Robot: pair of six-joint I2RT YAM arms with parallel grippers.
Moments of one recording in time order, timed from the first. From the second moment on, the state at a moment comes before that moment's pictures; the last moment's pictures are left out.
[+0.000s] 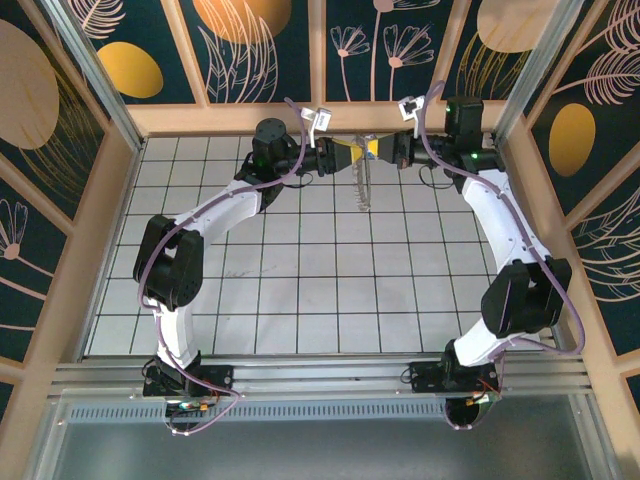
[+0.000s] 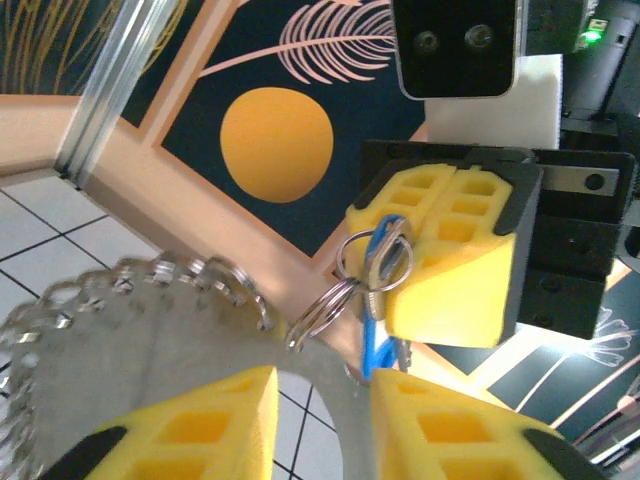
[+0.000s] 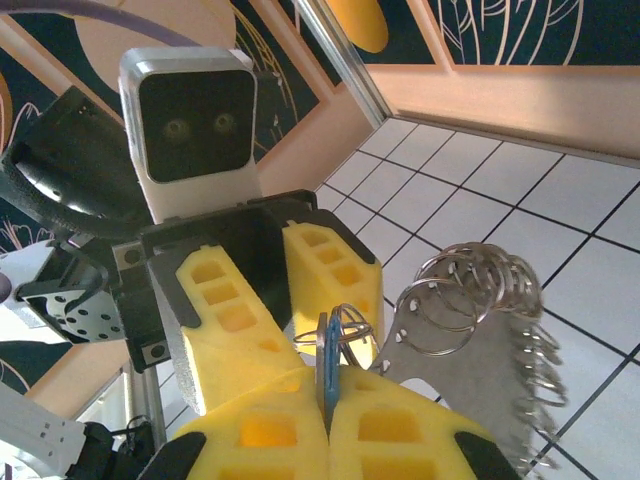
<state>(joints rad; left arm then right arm) -0.52 1.93 1.52 0.47 0.88 -0.69 0.15 1.59 1.53 -0.40 -1.01 0.16</state>
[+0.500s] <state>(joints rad) -0.43 1.78 1.37 0.46 0.77 -0.69 0.15 1.72 1.55 -0.40 -1.03 0.13</state>
